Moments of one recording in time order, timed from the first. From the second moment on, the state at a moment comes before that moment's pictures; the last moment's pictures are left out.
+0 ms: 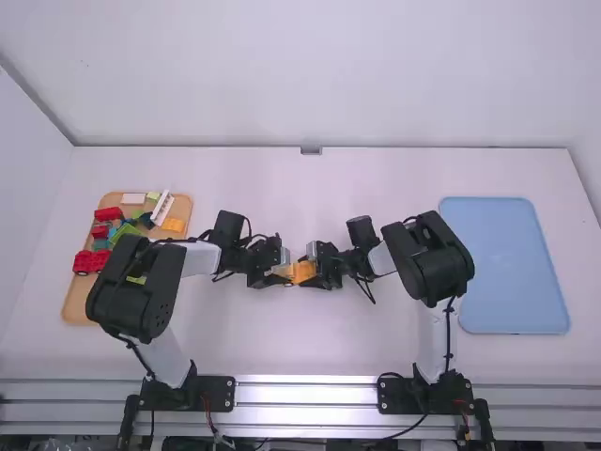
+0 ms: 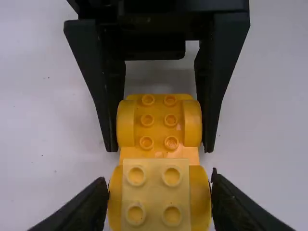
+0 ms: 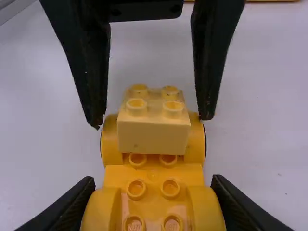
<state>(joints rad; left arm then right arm) -0.19 1.80 0.72 -0.06 0.85 1.10 0.38 2.16 0.80 0.37 -1.08 -0.92</state>
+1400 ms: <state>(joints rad) -0.22 1.77 0.75 -0.14 0.79 1.02 0.37 2.16 0.80 0.37 -1.08 -0.92</state>
